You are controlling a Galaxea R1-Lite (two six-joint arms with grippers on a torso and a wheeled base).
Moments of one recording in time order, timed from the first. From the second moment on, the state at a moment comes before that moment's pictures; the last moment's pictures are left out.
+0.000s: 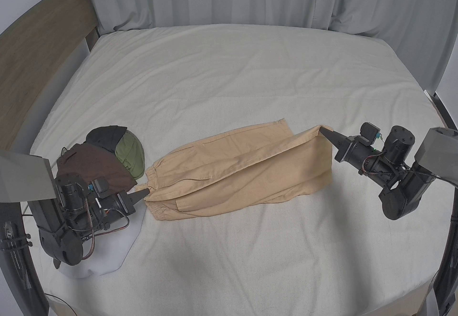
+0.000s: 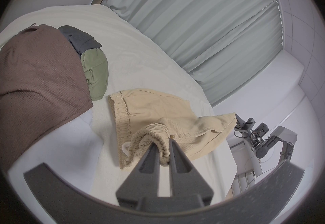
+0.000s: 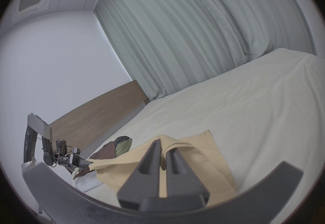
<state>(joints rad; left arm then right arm) -0.06 2.20 -0.38 -1.55 -0.52 -0.55 0.16 2.20 -0.78 -1.54 0.48 0.38</state>
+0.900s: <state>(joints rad) -0.07 2.22 -0.43 -1.55 -0.48 -0.63 0.17 2.37 -1.10 -1.49 0.48 0.40</state>
